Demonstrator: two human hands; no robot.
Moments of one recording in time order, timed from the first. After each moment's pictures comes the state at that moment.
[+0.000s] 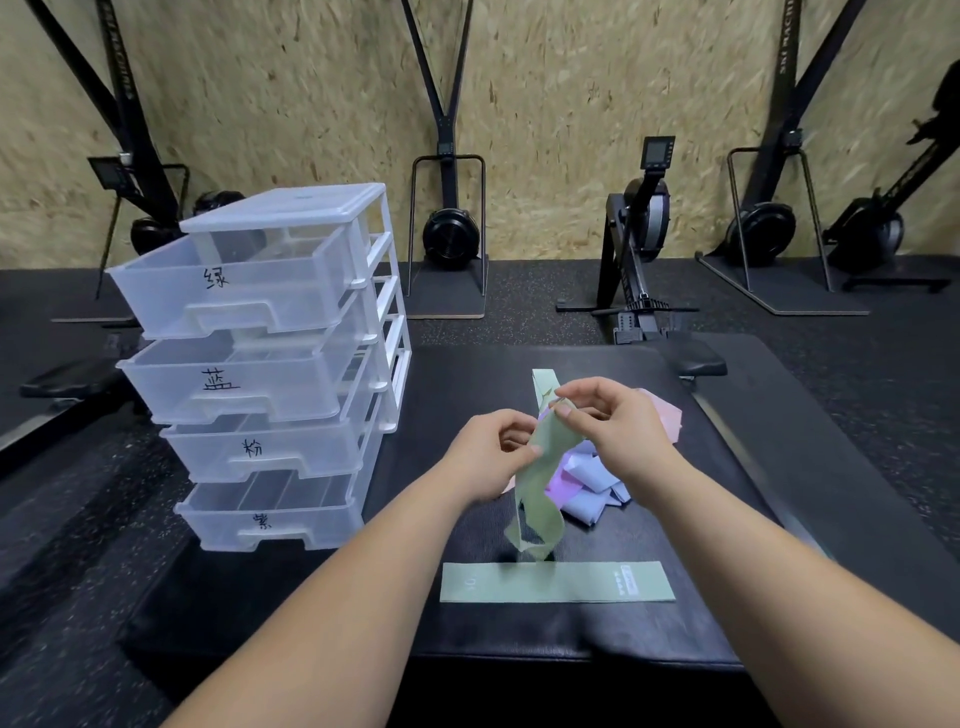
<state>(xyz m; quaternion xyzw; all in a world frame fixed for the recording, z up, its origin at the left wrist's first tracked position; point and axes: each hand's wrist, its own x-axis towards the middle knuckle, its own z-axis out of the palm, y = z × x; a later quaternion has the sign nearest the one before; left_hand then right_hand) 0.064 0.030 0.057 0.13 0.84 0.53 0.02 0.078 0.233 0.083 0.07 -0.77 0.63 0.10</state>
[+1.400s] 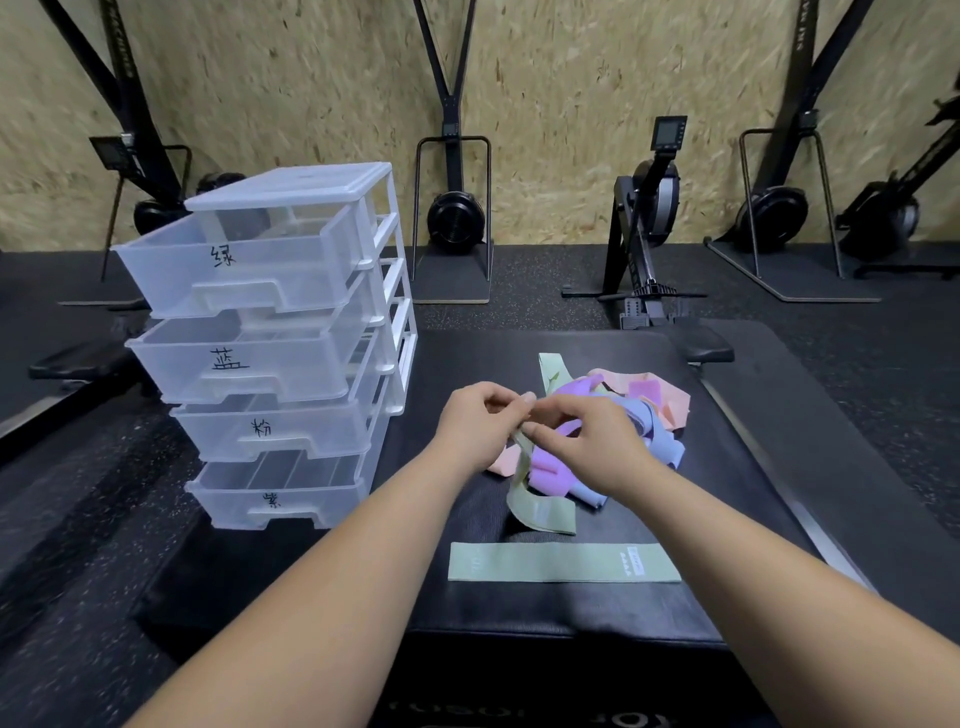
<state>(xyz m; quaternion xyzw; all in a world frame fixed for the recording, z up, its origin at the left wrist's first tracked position) 0.069 0.021 0.070 0.04 0.81 0.59 -0.04 0.094 0.204 0.068 0.14 -0.88 0.45 0.08</state>
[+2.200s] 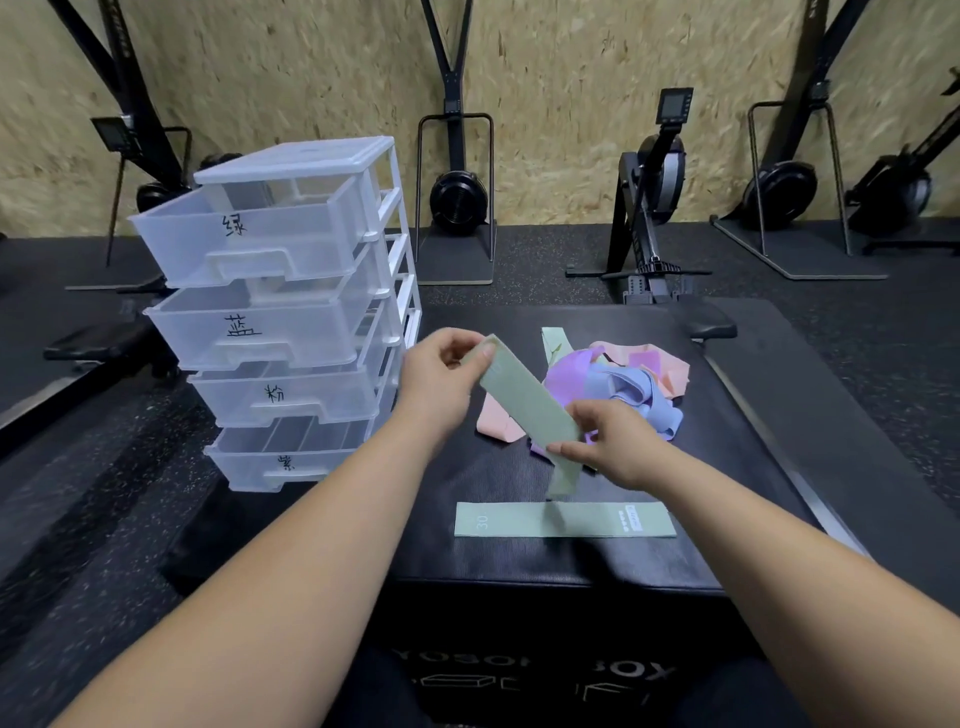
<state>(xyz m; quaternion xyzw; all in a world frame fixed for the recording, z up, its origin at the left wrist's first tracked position) 0.092 -0.011 0.079 0.03 0.74 0.65 -0.17 0.107 0.237 0.028 0.14 -0.92 0.36 0.00</state>
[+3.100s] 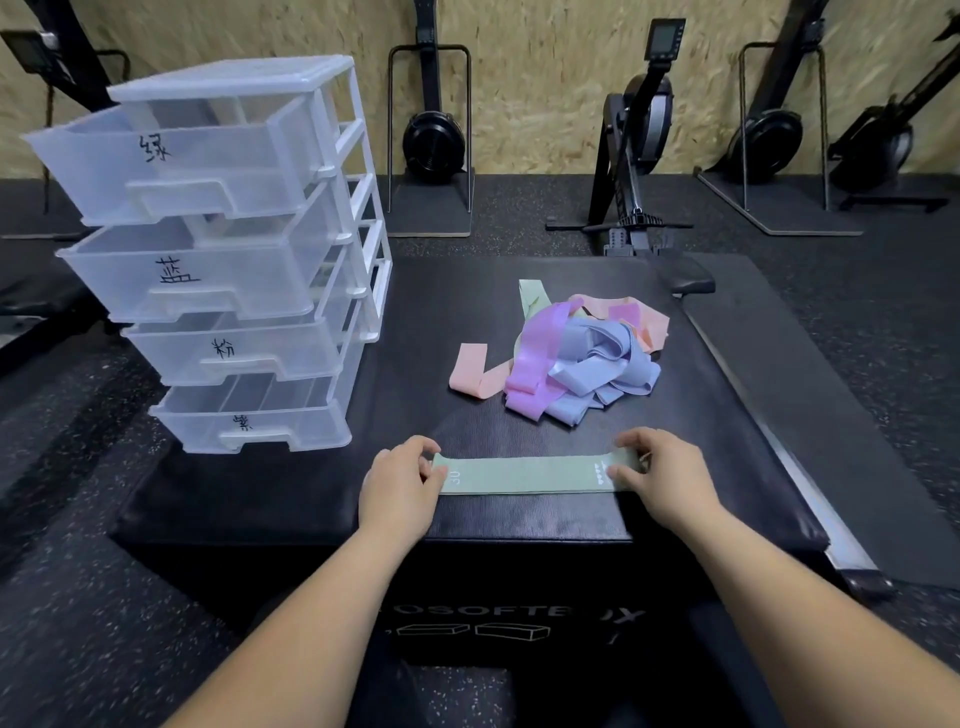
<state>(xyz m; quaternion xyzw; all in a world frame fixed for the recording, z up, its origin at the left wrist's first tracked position) 0.152 -0.036 -0.091 -0.04 0.94 0.33 -0.07 0.152 0.319 -0.078 -0.06 -0.95 0.31 0.07</state>
